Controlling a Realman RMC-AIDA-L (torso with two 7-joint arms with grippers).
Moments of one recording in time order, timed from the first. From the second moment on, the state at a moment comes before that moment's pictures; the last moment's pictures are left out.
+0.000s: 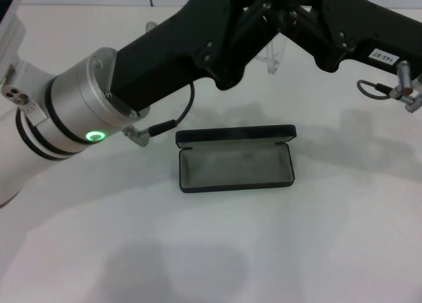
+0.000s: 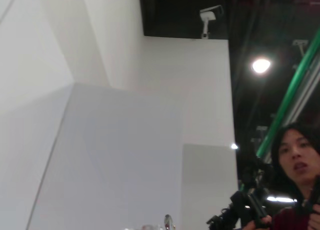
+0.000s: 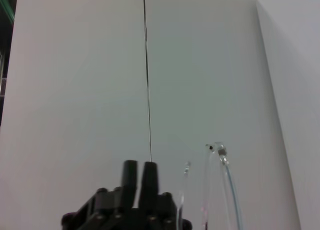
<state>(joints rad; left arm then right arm) -0.51 -2.10 1.68 0.58 0.54 1.74 -1.08 0.66 2.02 -1.33 -0.49 -0.93 -1.69 1.08</state>
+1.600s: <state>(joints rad) -0.32 -1.92 1.18 0.63 0.89 1.78 -1.22 0.37 2.00 -1.31 -1.55 -1.86 -1.61 1.85</state>
